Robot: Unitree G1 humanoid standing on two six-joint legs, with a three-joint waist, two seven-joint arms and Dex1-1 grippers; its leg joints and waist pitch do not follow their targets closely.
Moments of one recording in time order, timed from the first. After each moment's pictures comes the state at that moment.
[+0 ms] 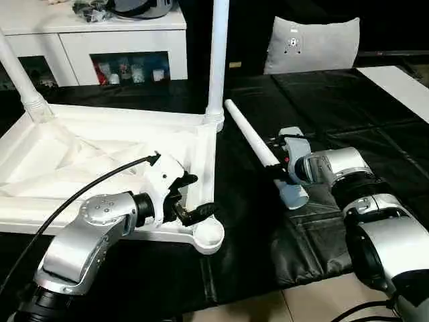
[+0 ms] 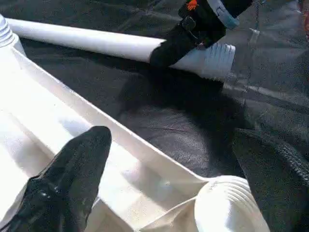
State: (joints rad) left arm -0.22 0.46 -0.16 -0.29 -0.27 0.69 -0.74; right arm -0.98 -0.27 0.08 1.06 0.06 0.74 0.47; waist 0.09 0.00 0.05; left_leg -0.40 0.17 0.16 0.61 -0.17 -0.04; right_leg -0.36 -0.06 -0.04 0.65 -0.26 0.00
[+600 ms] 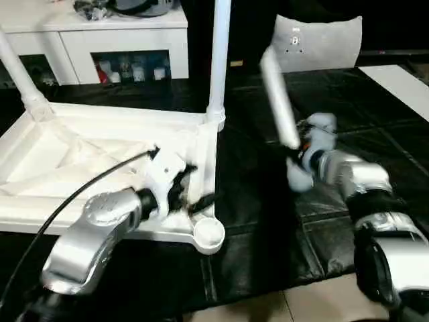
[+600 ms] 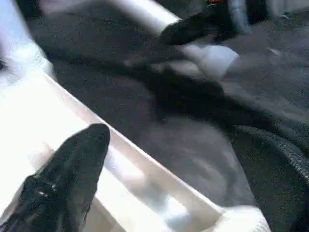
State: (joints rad) left arm -0.26 0.37 -0.14 -0.28 -0.24 0.61 -0.62; right arm -0.81 -0.28 -0.20 0.81 0.22 0.45 0.35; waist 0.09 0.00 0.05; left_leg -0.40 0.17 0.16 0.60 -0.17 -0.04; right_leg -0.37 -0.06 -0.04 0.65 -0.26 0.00
